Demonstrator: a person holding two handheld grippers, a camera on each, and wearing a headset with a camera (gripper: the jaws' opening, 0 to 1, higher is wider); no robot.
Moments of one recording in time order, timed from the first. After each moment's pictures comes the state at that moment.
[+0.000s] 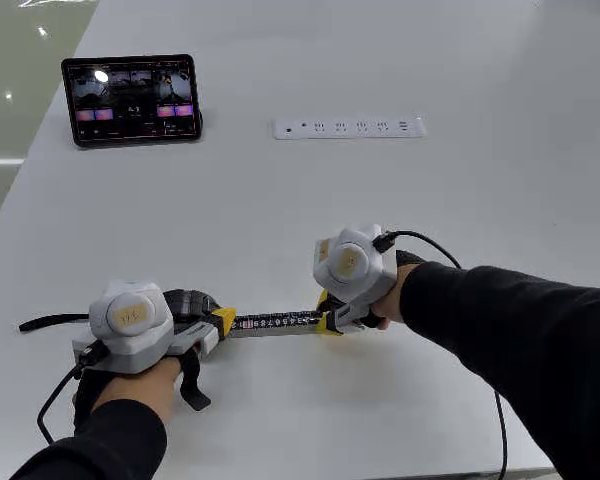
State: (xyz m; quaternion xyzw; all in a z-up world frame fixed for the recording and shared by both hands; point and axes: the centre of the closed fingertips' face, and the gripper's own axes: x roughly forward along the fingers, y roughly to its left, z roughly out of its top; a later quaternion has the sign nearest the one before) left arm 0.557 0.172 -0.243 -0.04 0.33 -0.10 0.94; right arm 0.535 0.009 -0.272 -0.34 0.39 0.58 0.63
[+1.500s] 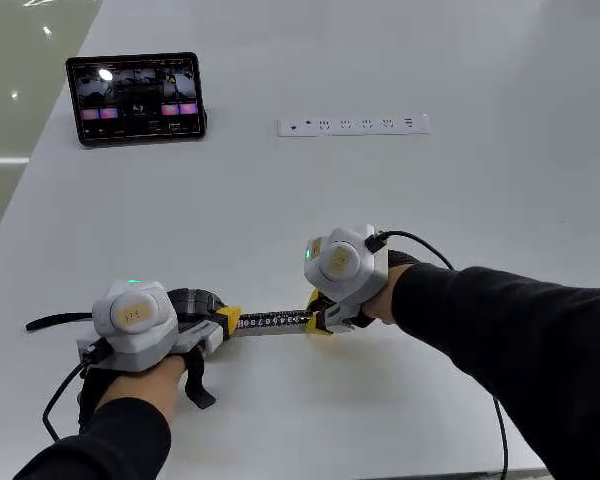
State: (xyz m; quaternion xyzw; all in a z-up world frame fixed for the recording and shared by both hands) left arm 0.557 0.172 -0.244 -0.05 0.34 -0.10 0.94; right arm 0.534 0.030 -0.270 -0.33 0.38 0.58 0.64
